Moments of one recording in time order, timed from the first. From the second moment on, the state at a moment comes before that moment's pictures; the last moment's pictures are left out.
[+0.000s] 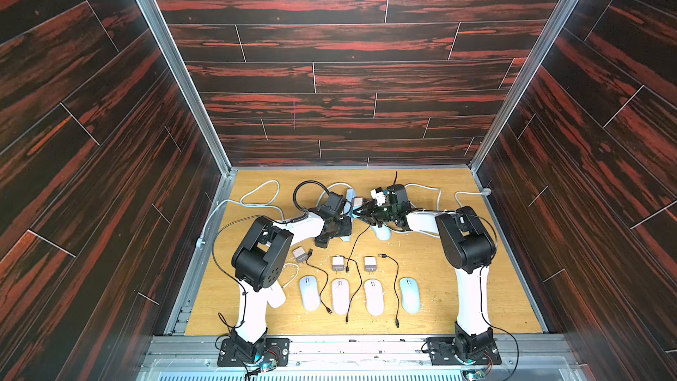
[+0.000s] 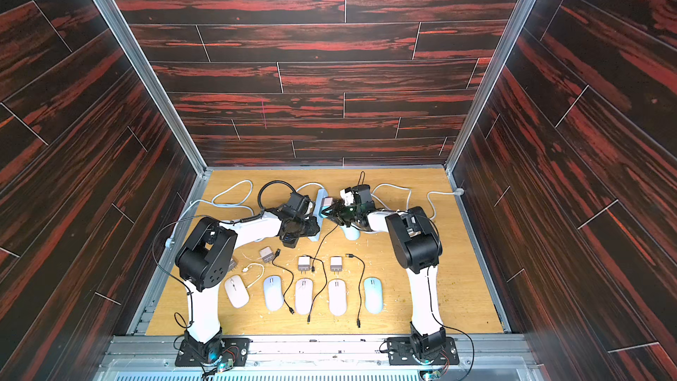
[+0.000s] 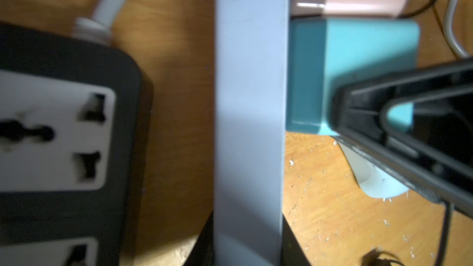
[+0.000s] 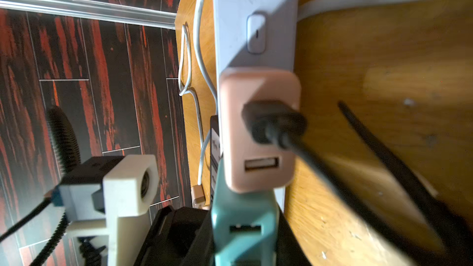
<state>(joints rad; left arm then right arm) -0.53 2.02 1.30 -0.27 0.18 -0.54 0.40 2.15 1.27 0.25 -0.75 0.96</state>
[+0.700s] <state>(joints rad) -0.52 2.02 1.26 -0.17 0.31 -0.56 0.39 2.04 1.13 0.29 -0.65 0.95</state>
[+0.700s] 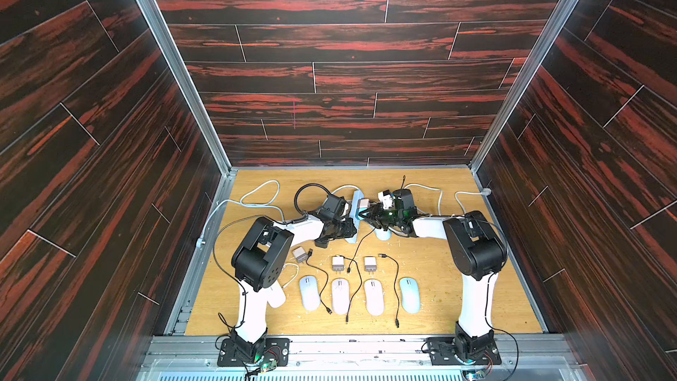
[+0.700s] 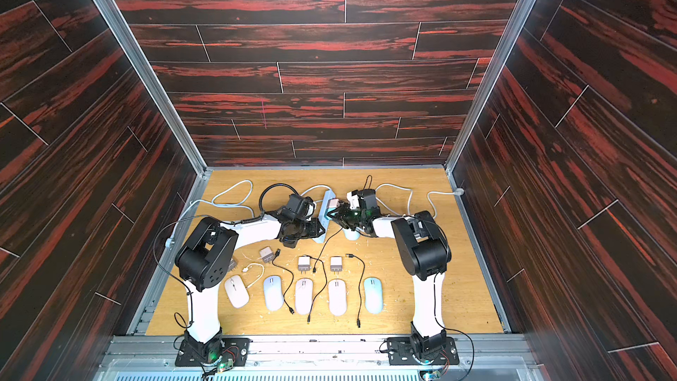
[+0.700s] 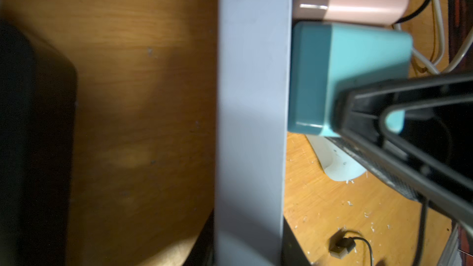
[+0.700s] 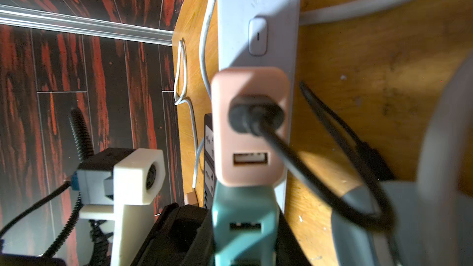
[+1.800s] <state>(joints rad) -0.44 2.01 1.22 -0.13 0.19 -0.68 0.36 1.94 1.01 0.32 -0.63 0.94</state>
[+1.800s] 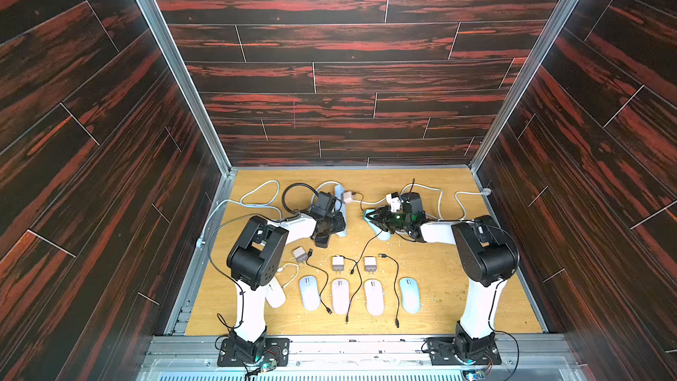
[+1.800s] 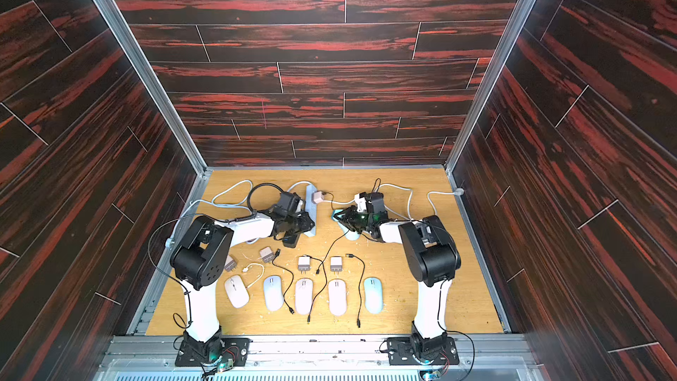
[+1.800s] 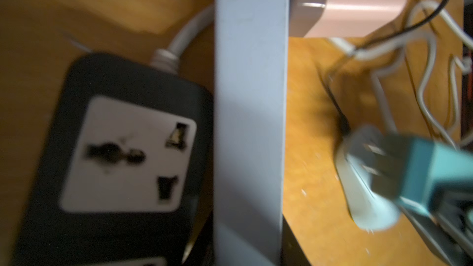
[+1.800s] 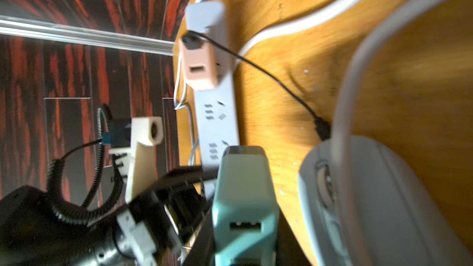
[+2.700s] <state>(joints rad) -0.43 1.90 1.20 -0.14 0.22 -0.65 0.36 1.41 0.97 0.08 -0.56 0.72</state>
